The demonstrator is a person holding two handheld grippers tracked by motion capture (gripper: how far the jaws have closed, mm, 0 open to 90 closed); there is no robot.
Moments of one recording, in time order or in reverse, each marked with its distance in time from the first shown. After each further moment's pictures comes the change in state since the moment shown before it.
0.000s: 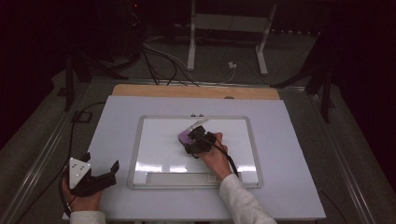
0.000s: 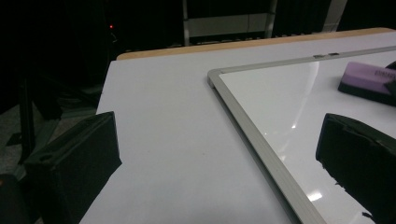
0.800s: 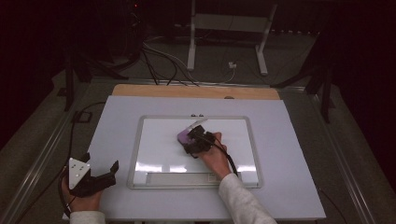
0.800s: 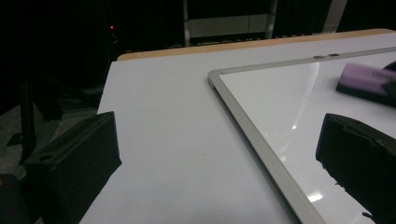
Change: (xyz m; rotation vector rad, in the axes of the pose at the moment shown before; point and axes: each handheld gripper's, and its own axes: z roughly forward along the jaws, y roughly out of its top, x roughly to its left) left arm 0.000 0.000 -0.001 -0.006 0.003 -0.004; right arm 0.002 0.002 0.002 -0.002 0.013 -0.008
